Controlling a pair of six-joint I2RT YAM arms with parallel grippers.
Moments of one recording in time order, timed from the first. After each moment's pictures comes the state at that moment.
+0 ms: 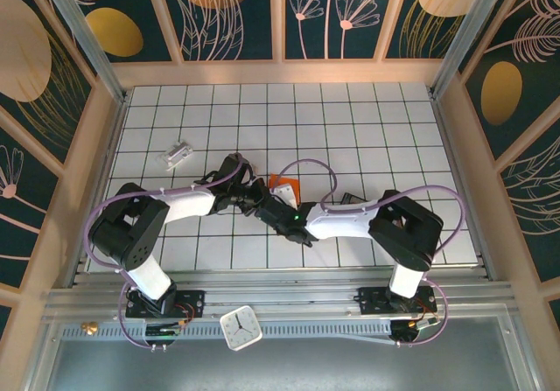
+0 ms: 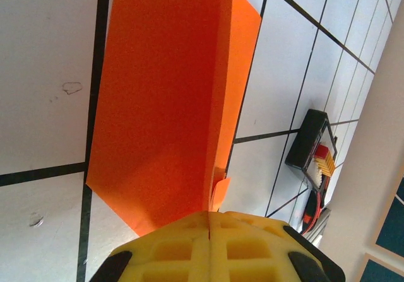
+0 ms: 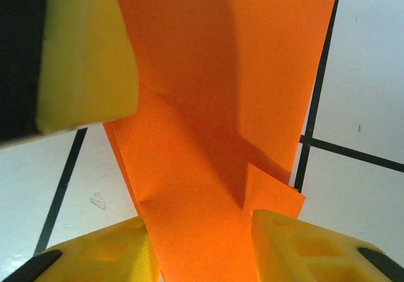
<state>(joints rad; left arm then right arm) -0.59 1.68 0.78 0.05 0.52 -1.09 1.12 1.76 0.95 -0.36 0.50 0.66</state>
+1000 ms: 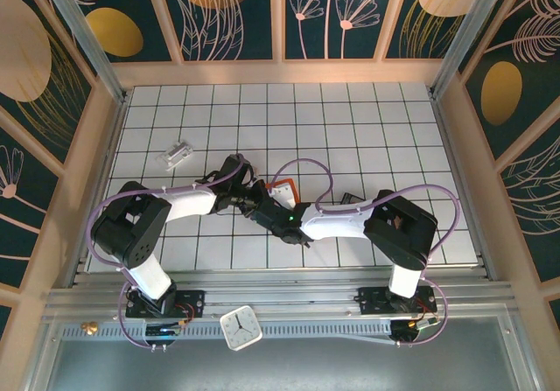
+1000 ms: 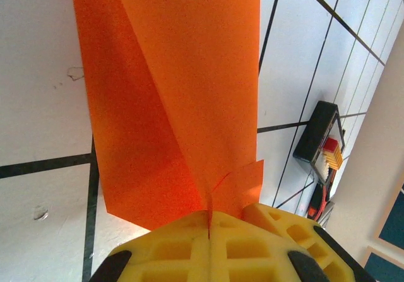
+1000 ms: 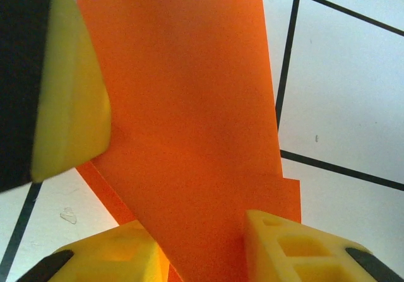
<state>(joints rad) -0.59 1.70 0.79 0.02 0.54 -1.08 1.14 1.78 0.99 -0.42 0.61 0.66</state>
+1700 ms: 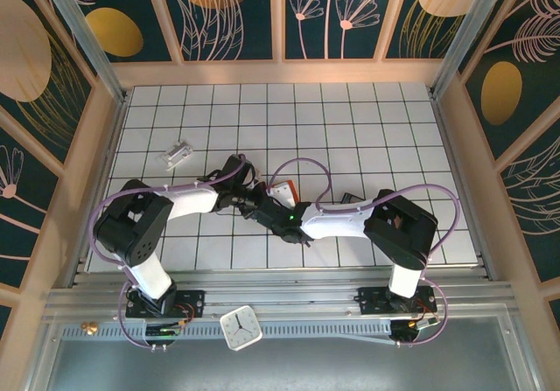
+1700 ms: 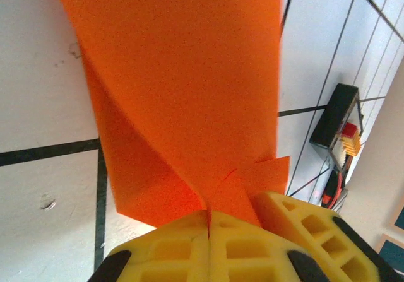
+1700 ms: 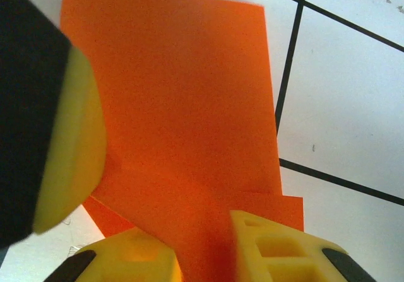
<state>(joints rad) -0.59 1.72 0.82 -0.05 0.57 -1.02 1.13 1.78 0.99 -0.42 0.61 0.60</state>
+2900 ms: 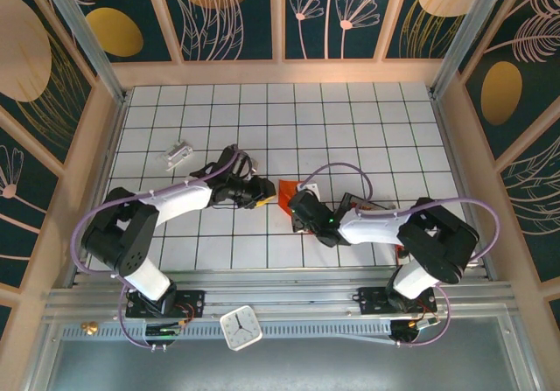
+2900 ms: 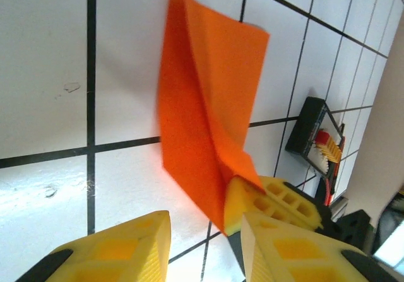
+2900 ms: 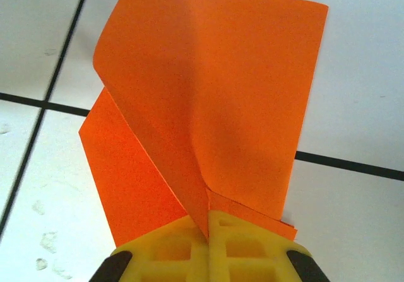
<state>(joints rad) -0.57 1.62 0.87 -0.16 0.51 -0.97 0.96 1.54 0.63 0.00 0.31 0.62</state>
